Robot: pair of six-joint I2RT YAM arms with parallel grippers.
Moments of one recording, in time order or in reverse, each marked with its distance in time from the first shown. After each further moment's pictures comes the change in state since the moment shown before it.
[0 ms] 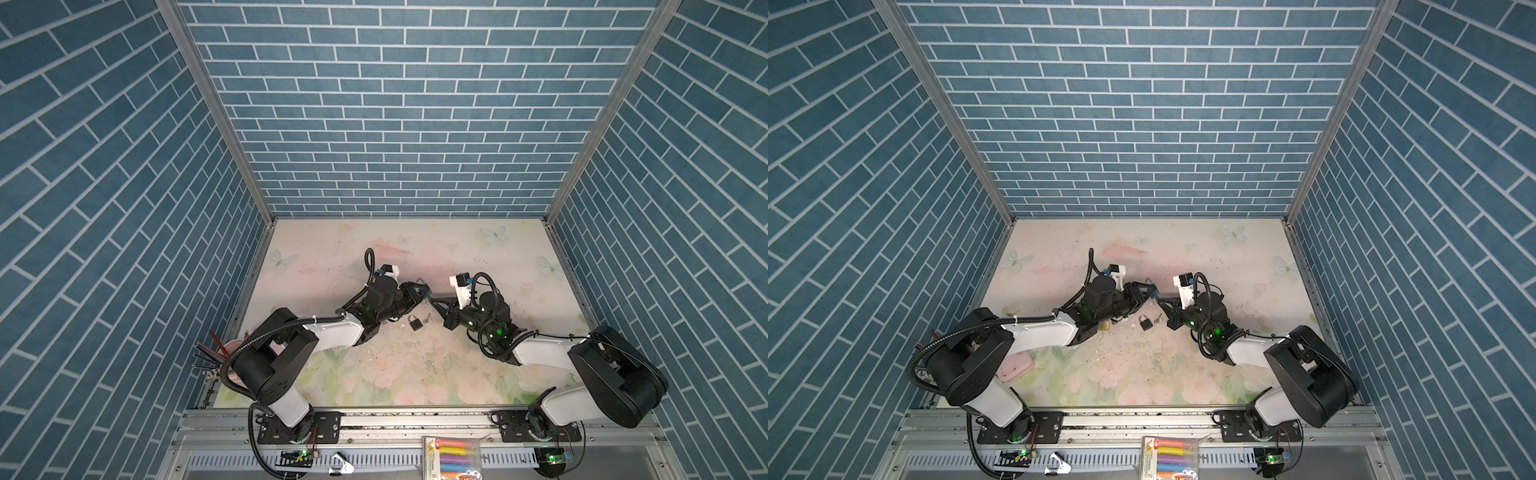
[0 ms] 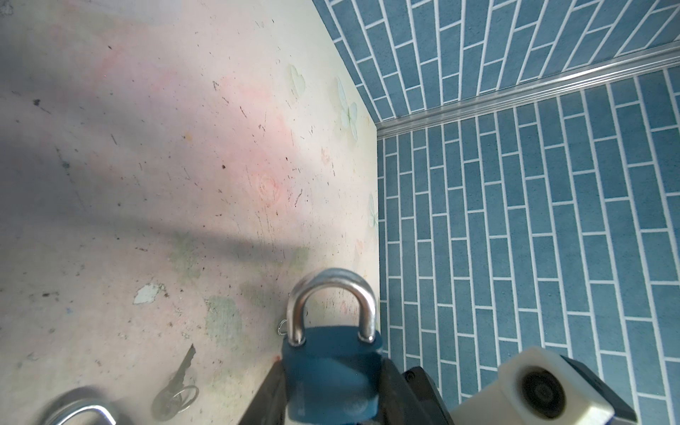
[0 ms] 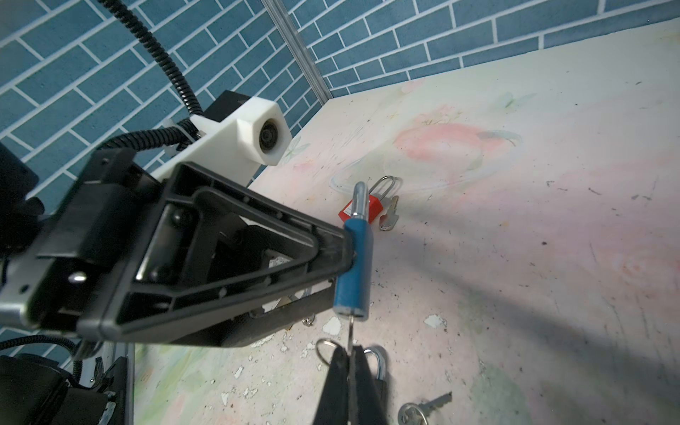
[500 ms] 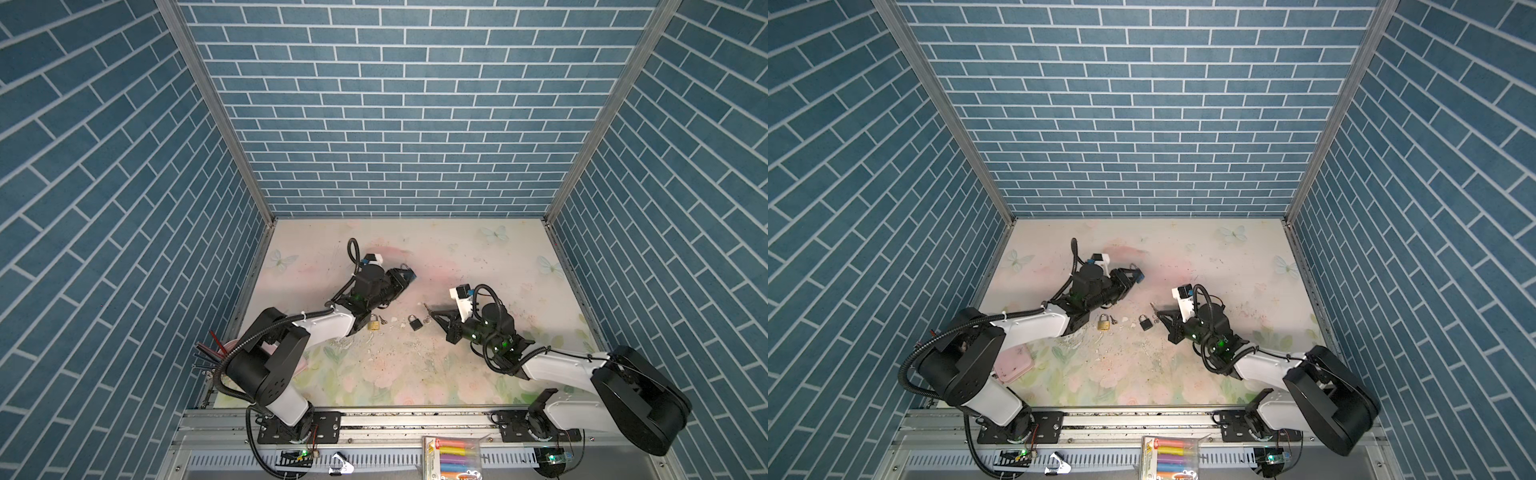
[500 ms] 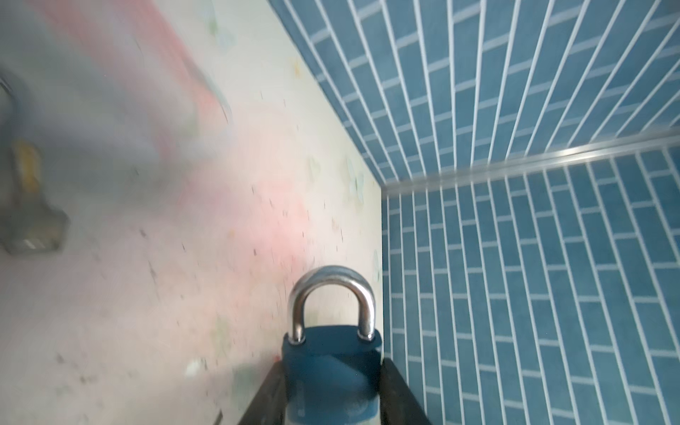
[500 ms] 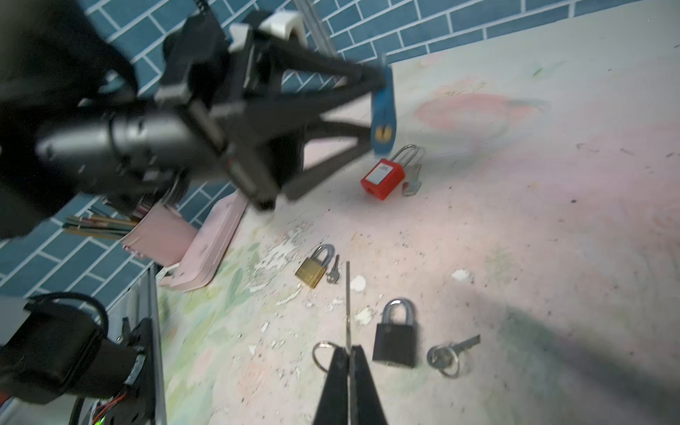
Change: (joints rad) left arm 0.158 -0.032 0.047 -0.049 -0.076 0.033; right arm 0.081 -0.195 -0.118 -0.109 0.036 0.001
